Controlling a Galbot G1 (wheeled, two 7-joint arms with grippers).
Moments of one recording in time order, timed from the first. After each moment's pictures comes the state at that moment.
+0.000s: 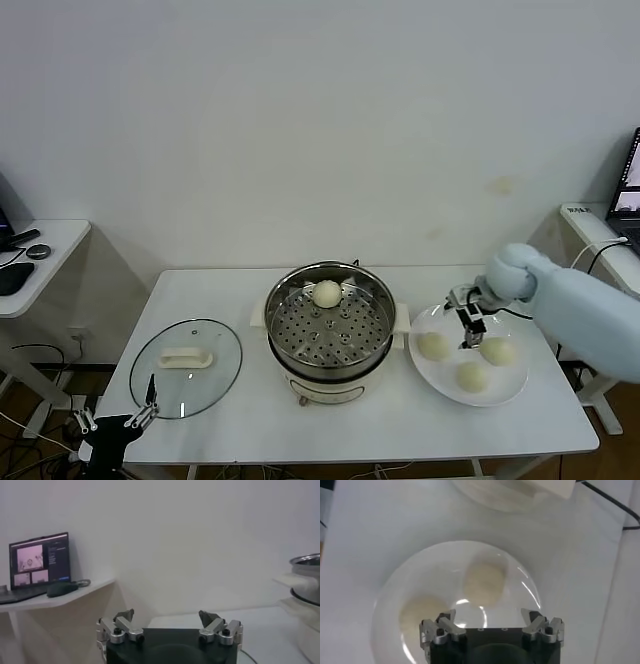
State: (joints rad) left arm 1.75 -1.40 -0.82 -2.02 -0.15 -0.15 -0.04; right arm -0.02 0.75 -0.76 1.25 -0.24 -0.16 -1.11
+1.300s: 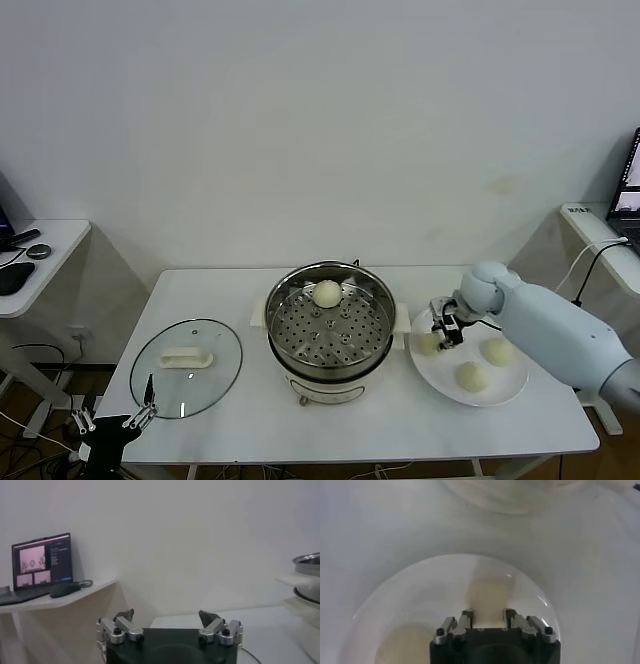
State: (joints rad) left arm 1.75 -1.40 -0.82 -2.02 -0.15 -0.15 -0.04; right arm -0.04 0.78 -0.73 1.22 -0.25 -0.19 -1.14
